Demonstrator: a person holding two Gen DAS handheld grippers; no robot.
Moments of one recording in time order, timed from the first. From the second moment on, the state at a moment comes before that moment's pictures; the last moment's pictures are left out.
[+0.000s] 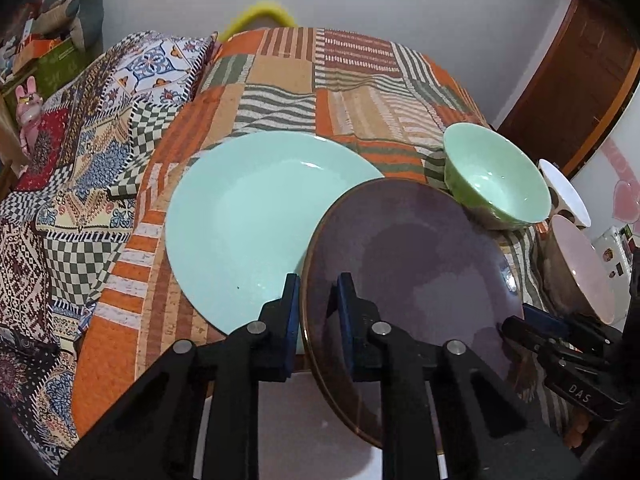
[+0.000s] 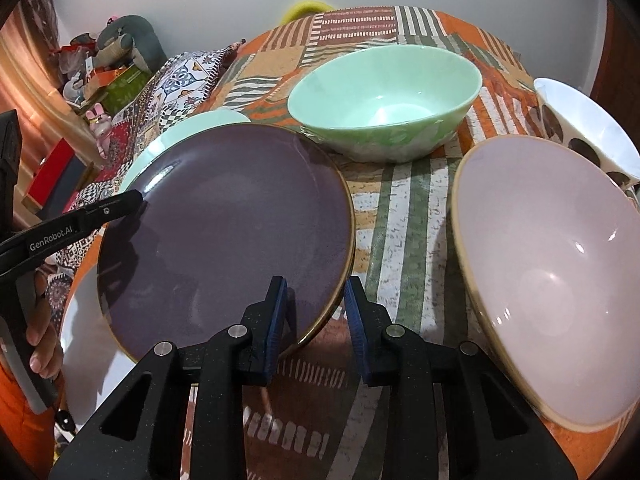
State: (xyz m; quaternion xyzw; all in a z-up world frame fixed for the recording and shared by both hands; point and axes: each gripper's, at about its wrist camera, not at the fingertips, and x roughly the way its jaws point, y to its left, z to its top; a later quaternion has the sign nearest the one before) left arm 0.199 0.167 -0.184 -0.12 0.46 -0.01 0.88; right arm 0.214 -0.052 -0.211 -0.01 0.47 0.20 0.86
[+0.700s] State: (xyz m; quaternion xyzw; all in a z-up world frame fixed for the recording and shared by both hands) left arm 0.180 0.159 -0.177 -0.10 0.47 -0.02 0.88; right arm 0.211 -0.060 -0.207 0.02 0.49 0.20 0.85
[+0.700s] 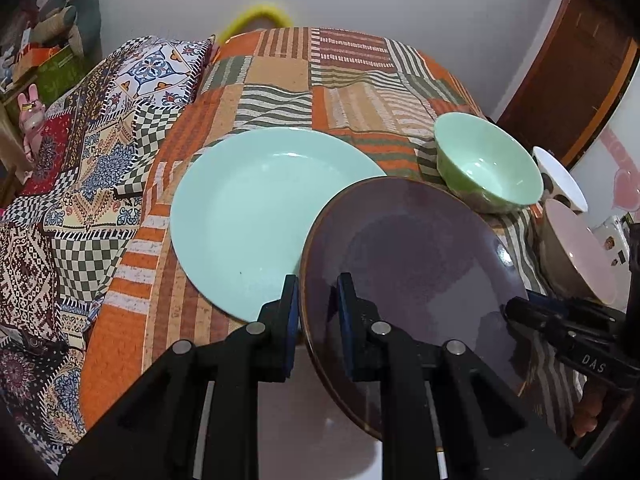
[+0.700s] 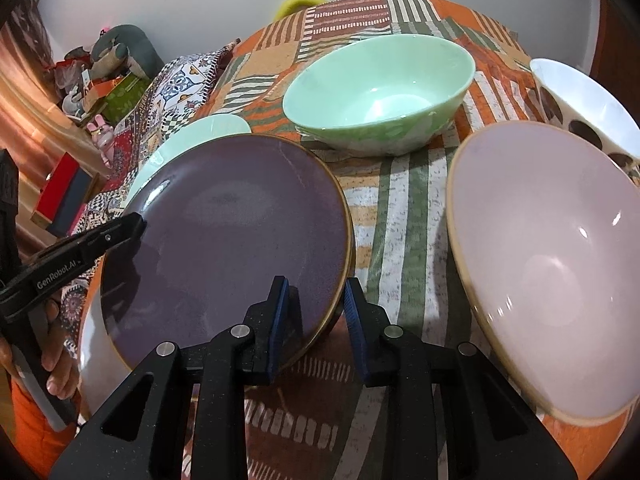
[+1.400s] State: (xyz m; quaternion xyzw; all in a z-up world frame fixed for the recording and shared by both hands) left arm 0.111 0.128 -0.136 -0.09 0.43 -0.02 0.90; right arm 0.174 -0.082 -0.177 0.03 0.47 0.20 0.86
